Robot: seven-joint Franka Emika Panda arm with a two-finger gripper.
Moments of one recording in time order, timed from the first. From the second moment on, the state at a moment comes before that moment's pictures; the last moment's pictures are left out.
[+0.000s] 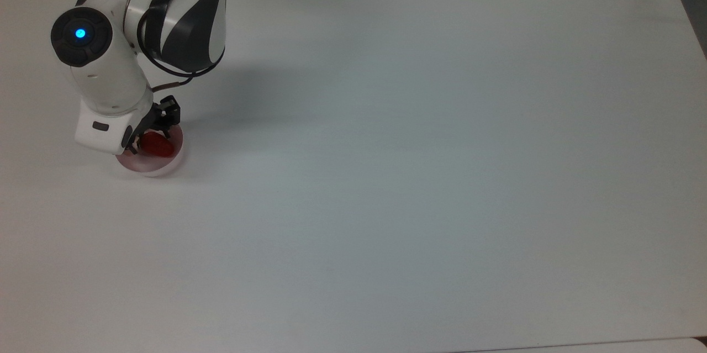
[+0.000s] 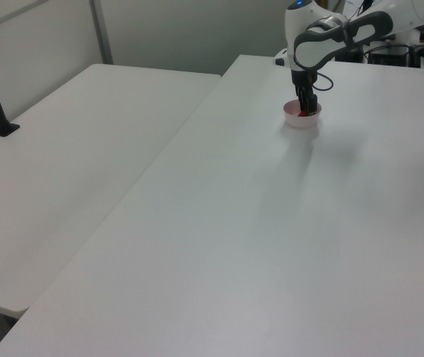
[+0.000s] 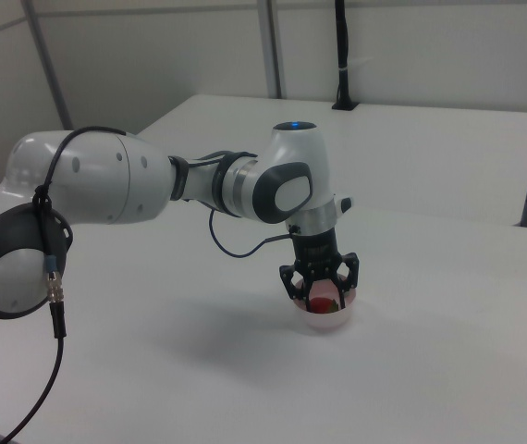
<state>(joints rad) -0.24 0.64 -0.09 -1.43 -0.12 2.02 -0.86</state>
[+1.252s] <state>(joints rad) -0.23 0.63 -0.08 -1.40 -0.09 2.03 -0.61</state>
